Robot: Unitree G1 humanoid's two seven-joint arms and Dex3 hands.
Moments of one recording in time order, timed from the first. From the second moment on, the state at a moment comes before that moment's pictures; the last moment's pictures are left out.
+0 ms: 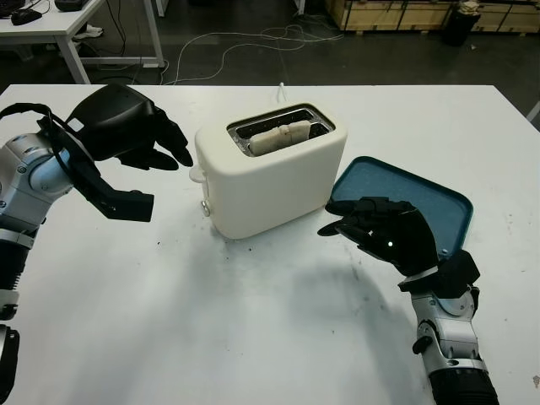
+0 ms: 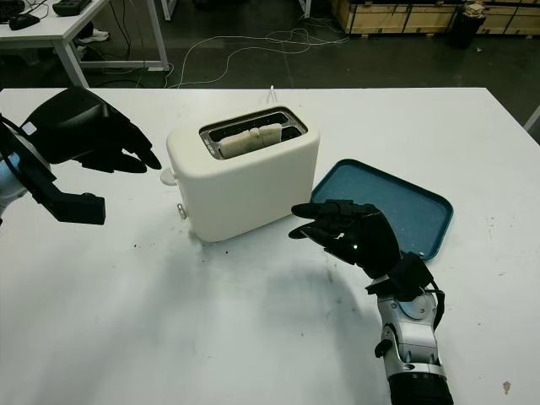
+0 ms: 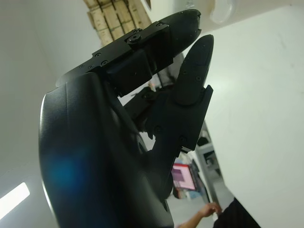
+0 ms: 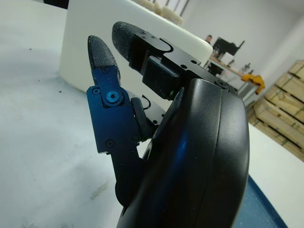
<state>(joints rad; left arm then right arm) -0.65 0.79 -0.13 0.30 0.52 -0.61 -0.27 -0.10 -0.20 -0.07 0.19 0.26 -0.32 0.55</state>
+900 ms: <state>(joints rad) -0.72 0.75 -0.20 0.42 0.51 -0.60 -0.37 -0.09 -0.19 -0.07 0.19 0.26 -0.32 0.55</state>
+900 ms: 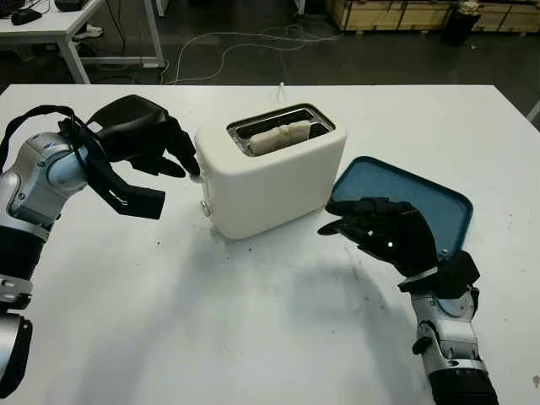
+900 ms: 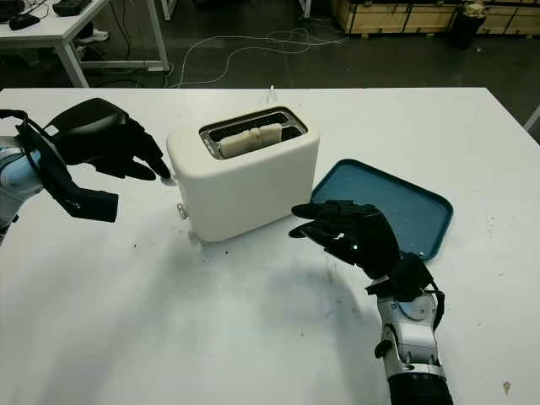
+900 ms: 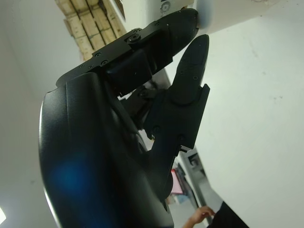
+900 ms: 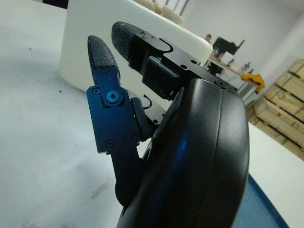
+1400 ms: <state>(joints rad) -0.73 0.73 -0.19 0.45 0.51 -0.61 -0.35 -0.09 -0.19 -0.07 0.19 0.26 -0.32 0.55</state>
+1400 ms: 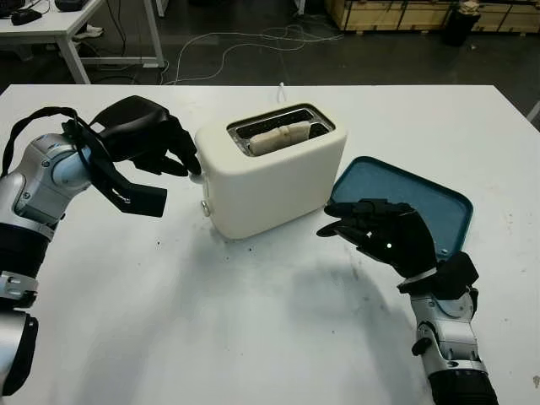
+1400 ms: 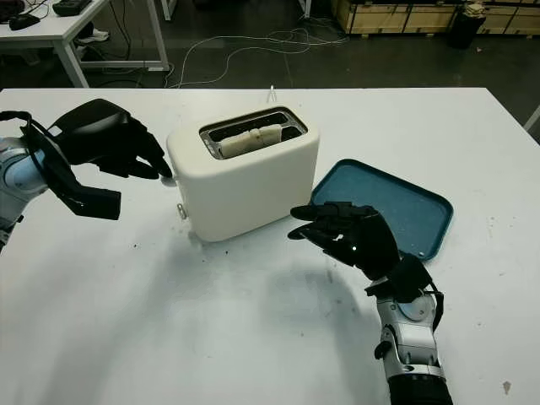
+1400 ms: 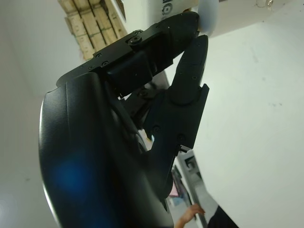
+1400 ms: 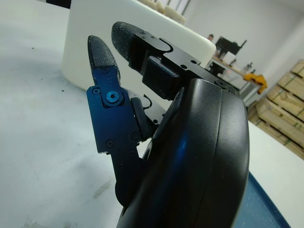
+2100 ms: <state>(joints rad) -0.71 0.71 -0.19 0.45 0.48 -0.58 -0.34 -0.09 -0.19 -0.07 0.20 0.26 -0.32 0.59</state>
